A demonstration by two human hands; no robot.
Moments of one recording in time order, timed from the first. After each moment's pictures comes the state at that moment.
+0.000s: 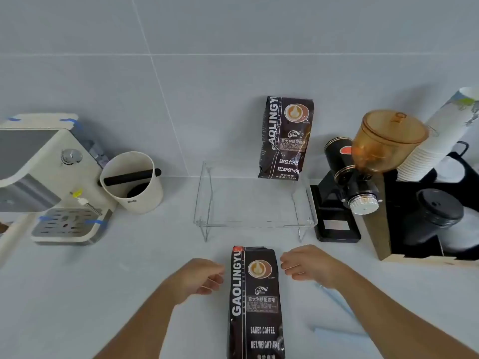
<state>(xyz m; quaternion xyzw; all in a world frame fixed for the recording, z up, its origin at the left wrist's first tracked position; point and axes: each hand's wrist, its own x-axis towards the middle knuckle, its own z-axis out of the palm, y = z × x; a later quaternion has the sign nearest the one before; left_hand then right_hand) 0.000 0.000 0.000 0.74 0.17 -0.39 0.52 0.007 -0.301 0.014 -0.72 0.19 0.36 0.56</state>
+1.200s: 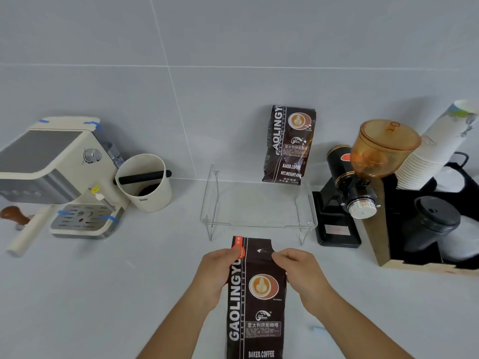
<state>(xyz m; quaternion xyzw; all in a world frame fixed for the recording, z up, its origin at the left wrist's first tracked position) -0.038 -0.060 0.057 0.64 0.21 -0.20 0.71 -0.046 -0.247 0.060 -0.71 0.20 0.16 0.66</state>
